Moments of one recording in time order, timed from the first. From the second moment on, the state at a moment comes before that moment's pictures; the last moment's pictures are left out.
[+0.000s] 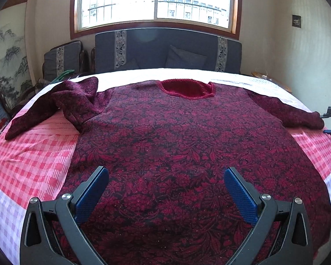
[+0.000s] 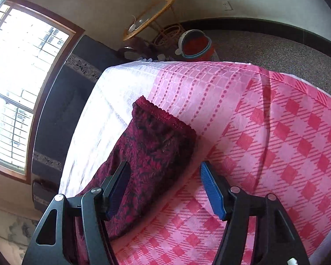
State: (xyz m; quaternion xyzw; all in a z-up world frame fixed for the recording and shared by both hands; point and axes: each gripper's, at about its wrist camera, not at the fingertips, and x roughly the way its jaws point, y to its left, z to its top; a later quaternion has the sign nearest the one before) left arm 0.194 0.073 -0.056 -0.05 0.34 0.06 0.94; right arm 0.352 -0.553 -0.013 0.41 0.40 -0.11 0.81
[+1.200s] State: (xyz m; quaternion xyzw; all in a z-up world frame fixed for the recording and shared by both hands) left arm 0.154 0.176 -0.037 -0.09 0.26 0.14 0.95; right arm 0.407 0.001 0.015 0.25 0.47 0.26 0.81
